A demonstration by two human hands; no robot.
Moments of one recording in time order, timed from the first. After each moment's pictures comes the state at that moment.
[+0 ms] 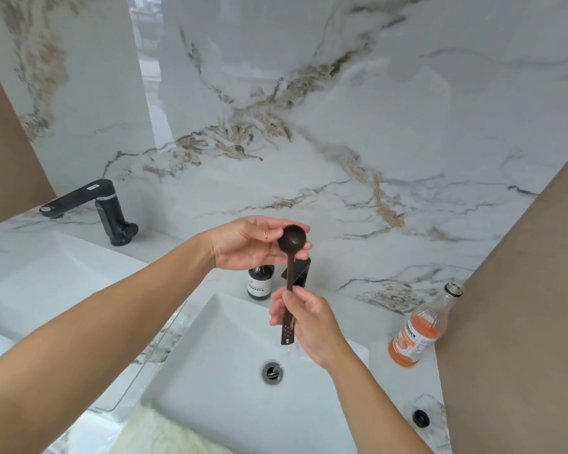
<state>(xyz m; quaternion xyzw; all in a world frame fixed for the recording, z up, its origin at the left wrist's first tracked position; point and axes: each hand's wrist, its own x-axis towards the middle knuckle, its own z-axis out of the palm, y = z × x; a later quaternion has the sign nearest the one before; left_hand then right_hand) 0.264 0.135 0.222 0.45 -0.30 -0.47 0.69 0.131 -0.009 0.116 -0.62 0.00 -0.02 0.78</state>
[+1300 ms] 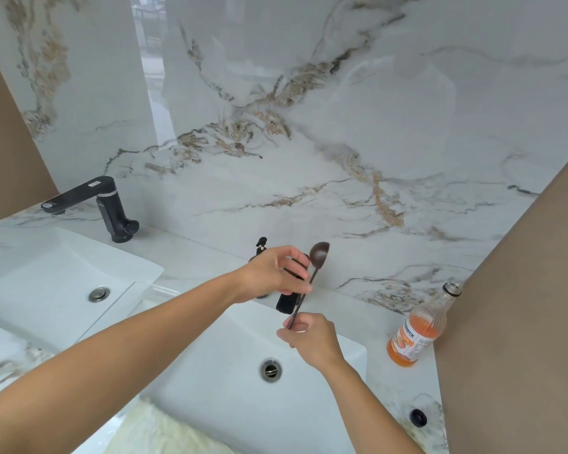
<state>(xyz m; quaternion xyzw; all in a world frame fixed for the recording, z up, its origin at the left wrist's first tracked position) 0.220 0.102 0.176 0.73 -0.24 -0.29 0.58 0.118 -0.022 0.089 -0.84 0.18 0.01 0.52</state>
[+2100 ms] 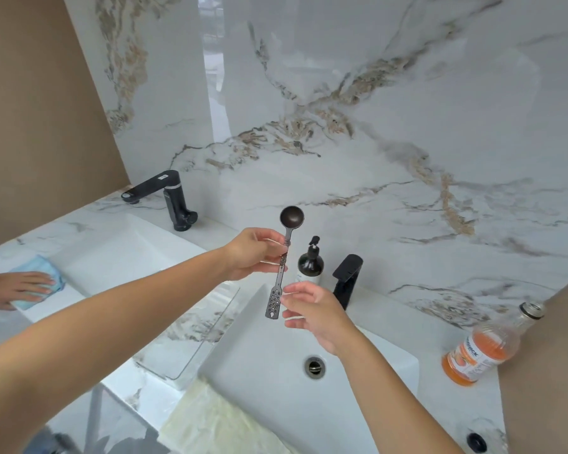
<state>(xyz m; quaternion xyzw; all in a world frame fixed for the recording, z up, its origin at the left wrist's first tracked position) 0.267 0.208 0.180 0.69 -0.05 -0.24 0.68 0.161 0.053 0.131 -0.66 0.10 0.13 0.73</state>
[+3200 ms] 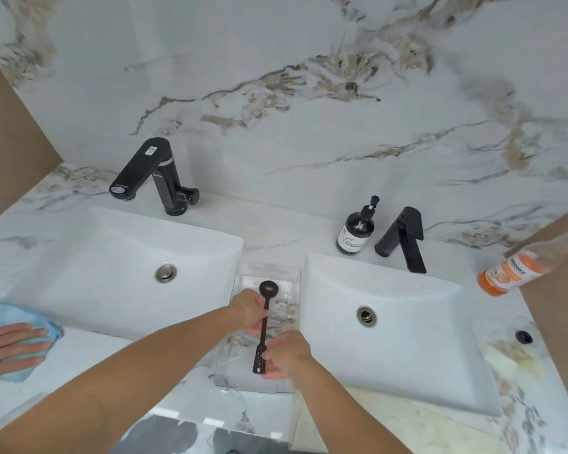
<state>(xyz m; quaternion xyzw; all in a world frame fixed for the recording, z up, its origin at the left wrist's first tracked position) 0.344 0.398 -0.024 0.84 -0.02 -0.41 0.37 0.227 0.329 0.002 -0.61 0.48 0.22 0.59</state>
